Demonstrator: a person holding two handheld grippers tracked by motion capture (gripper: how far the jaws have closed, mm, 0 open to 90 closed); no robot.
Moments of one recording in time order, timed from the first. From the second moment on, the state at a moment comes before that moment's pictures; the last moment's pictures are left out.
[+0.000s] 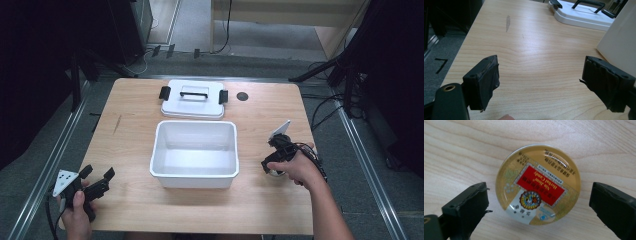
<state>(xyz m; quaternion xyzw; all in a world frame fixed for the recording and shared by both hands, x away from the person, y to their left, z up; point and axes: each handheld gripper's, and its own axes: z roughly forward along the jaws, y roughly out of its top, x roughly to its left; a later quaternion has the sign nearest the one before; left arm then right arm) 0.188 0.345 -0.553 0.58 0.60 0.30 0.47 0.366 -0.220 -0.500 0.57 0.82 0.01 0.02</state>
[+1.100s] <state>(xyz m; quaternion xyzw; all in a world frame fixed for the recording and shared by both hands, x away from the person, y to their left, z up) 0.188 0.346 -0.553 0.58 0.60 0.30 0.47 0.369 -0.205 -0.488 0.52 0.85 0.01 0.02</state>
